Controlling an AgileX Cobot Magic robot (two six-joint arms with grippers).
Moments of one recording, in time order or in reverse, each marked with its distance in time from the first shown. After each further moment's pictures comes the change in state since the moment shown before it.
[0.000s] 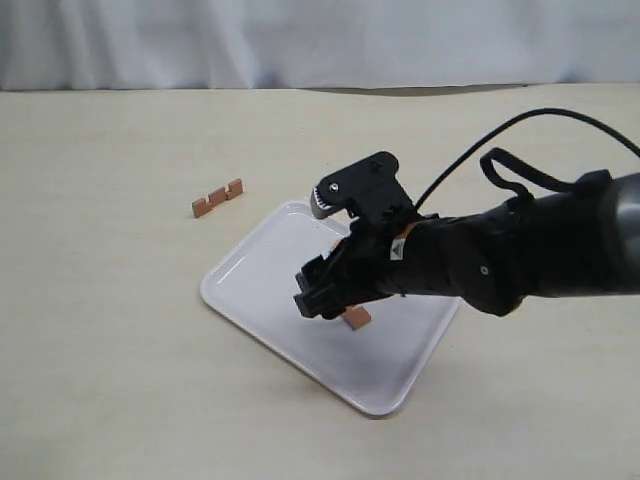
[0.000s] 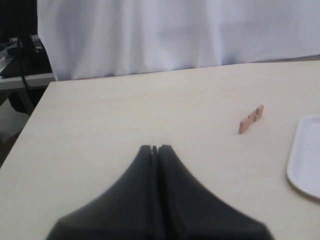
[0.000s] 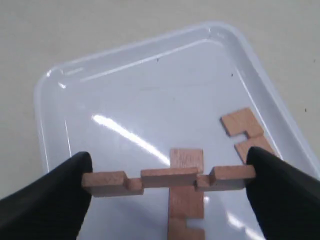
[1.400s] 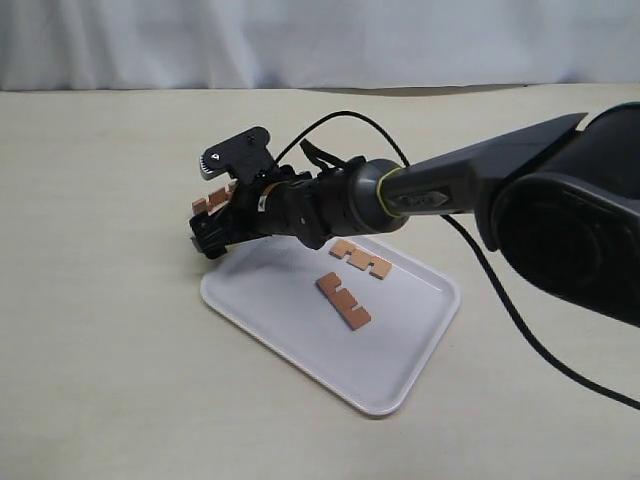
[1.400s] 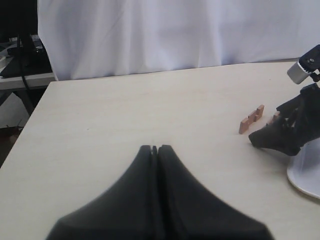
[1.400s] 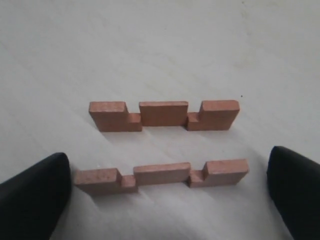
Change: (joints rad) left arm 0.000 0.000 0.000 0.000 0.000 0.000; right arm 0.016 0.628 -0.744 -0.096 -0.024 0.024
